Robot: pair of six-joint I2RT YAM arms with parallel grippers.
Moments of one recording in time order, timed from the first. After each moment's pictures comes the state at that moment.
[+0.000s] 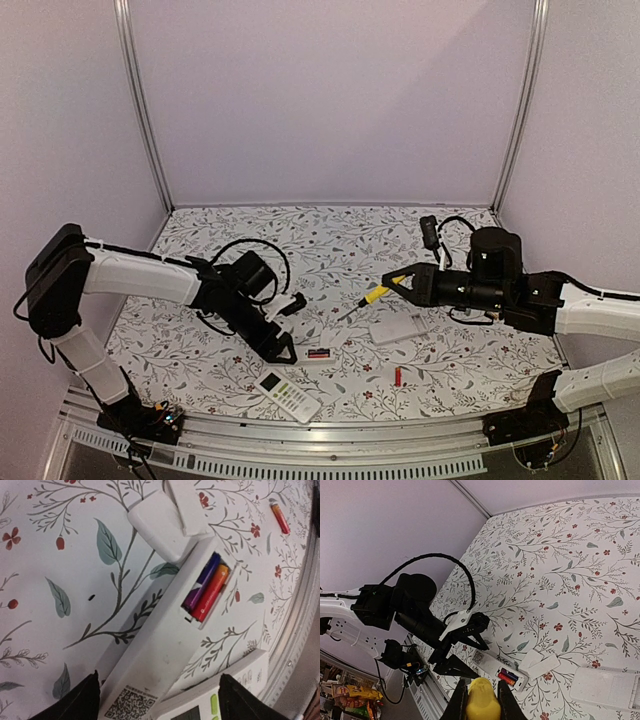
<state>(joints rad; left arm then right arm) -0.82 1.66 0.89 -0.43 0.40 -0.10 0.89 1.07 0.68 0.08 -0.14 0.70</state>
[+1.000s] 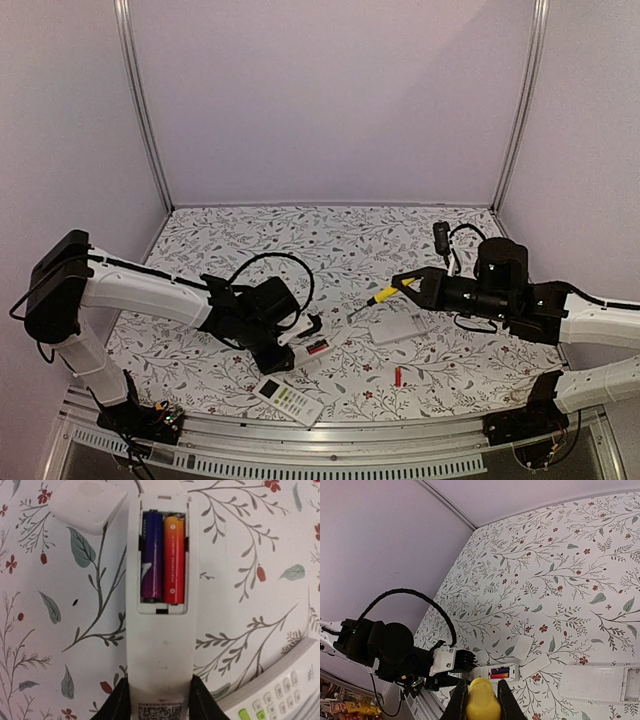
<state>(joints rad) -1.04 1.66 0.90 -0.46 0.02 -0.02 0.89 1.02 0.60 0.11 -0.05 0.75</state>
